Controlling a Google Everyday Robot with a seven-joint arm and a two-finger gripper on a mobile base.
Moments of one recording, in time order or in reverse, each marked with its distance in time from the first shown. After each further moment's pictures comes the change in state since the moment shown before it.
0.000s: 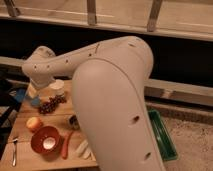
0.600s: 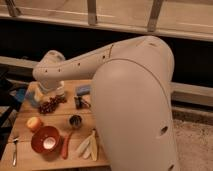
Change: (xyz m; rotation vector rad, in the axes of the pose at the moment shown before) arm 0.049 -0.010 -0.020 -0.016 -0.013 0.086
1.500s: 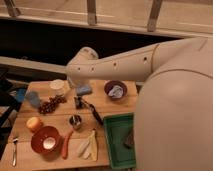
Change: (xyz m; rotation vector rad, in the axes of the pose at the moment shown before) arm 0.053 -0.089 -0.048 0.100 -0.014 0.174
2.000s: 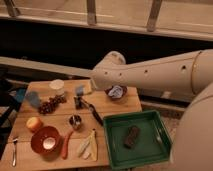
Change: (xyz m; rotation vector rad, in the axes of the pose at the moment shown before) arm 0.068 -0.096 -0.043 0.090 -0.004 0.243
